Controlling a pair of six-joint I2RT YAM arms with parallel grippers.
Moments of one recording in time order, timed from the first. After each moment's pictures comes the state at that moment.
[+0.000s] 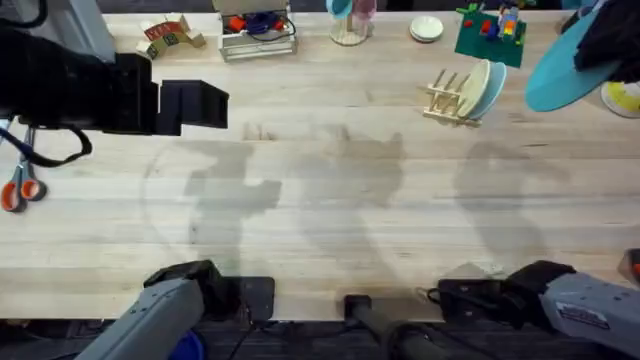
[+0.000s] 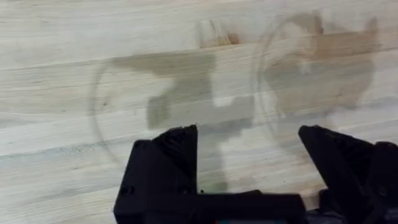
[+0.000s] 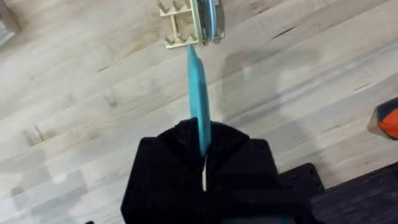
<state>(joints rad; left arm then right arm) 0.21 1.09 1.34 -1.41 0.27 0.22 0.42 1.27 1.83 -1.70 0.37 0.82</state>
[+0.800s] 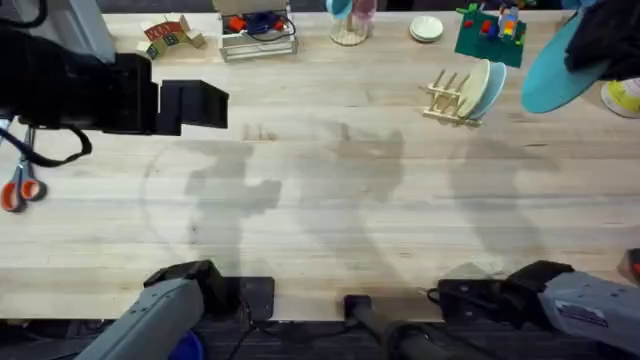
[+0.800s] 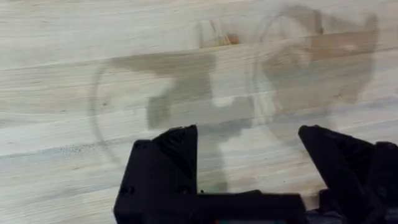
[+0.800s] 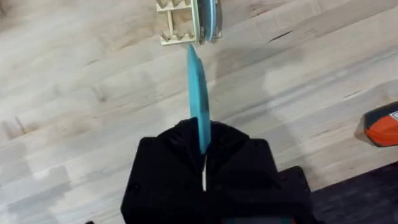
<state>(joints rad) 0.21 1.09 1.34 -1.41 0.27 0.22 0.42 1.31 1.83 -1.70 0.37 0.76</state>
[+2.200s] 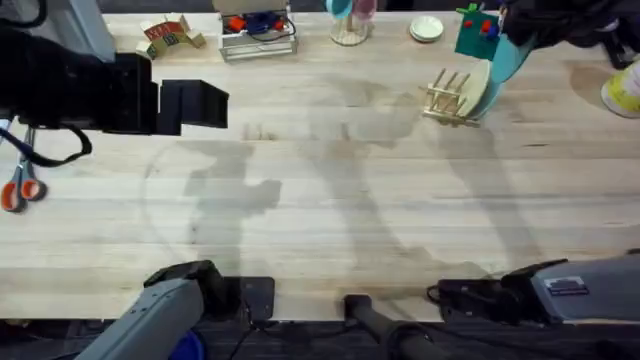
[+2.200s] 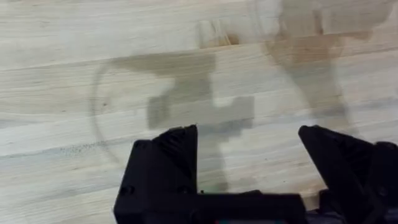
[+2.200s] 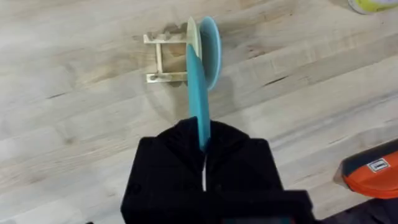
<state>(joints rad) 0.21 1.09 1.34 -1.41 0.27 0.22 0.27 1.60 1.83 -1.47 0.39 0.50</state>
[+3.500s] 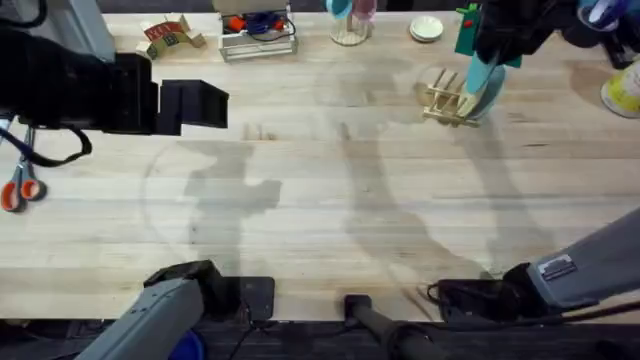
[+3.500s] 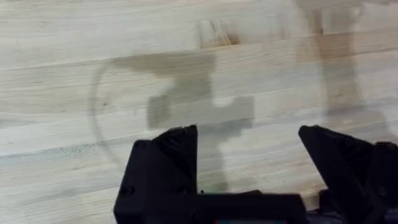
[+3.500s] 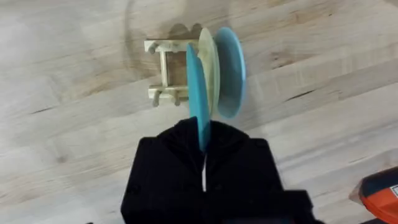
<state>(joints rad) 0.21 1.09 1.34 -1.41 0.27 0.22 0.15 1.82 1.83 -1.36 0.26 0.39</state>
